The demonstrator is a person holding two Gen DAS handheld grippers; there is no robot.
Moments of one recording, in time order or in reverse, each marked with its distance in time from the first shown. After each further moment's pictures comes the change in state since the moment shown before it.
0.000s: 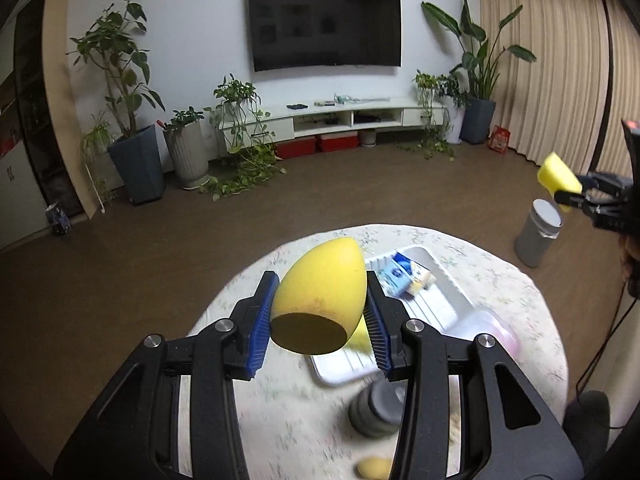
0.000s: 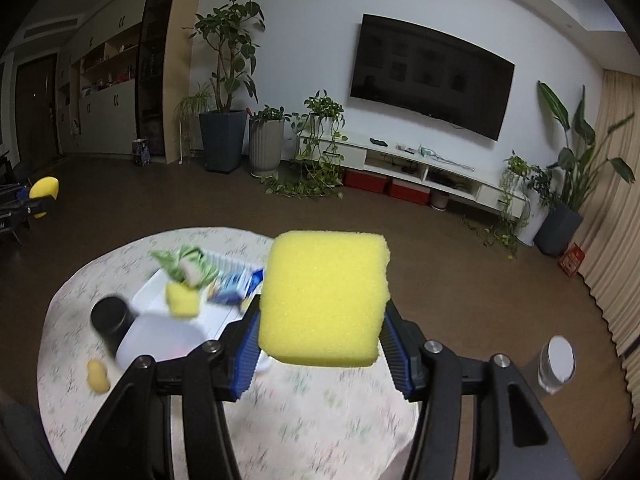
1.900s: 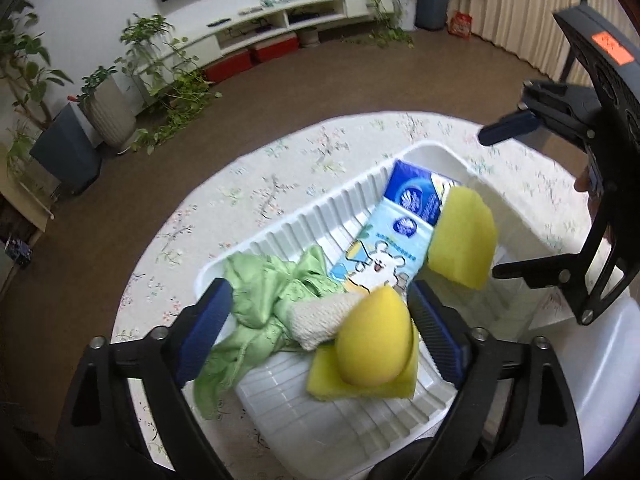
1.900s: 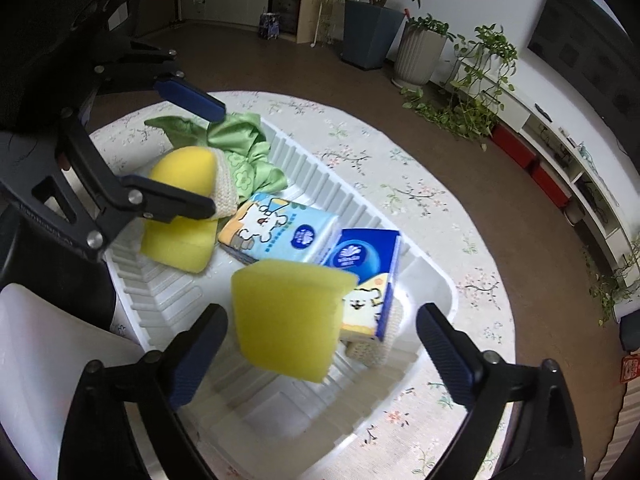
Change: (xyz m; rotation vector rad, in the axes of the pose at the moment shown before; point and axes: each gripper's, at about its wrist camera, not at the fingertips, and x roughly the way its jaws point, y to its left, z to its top) left arm 0.223 -0.052 -0.023 0.218 0.329 -0.119; right arm 0.238 0.084 -0.030 -0.398 0.318 0.360
